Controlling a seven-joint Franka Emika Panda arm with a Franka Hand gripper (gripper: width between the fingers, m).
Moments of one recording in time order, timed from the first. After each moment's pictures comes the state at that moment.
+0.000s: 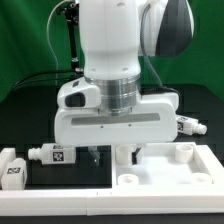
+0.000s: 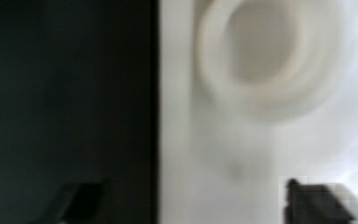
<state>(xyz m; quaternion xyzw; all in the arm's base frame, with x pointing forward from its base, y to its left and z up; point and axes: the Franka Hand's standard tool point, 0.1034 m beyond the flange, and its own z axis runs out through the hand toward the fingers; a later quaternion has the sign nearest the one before) 0.558 -0.004 0.030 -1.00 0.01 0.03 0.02</state>
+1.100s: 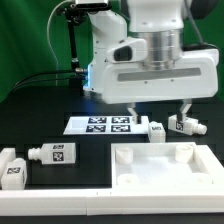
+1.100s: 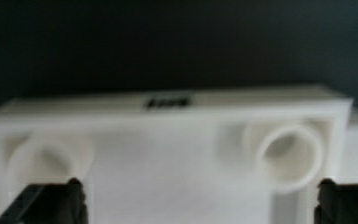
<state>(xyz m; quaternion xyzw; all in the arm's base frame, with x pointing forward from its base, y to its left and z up) 0.498 0.082 0.072 -1.00 0.03 0.01 0.03</state>
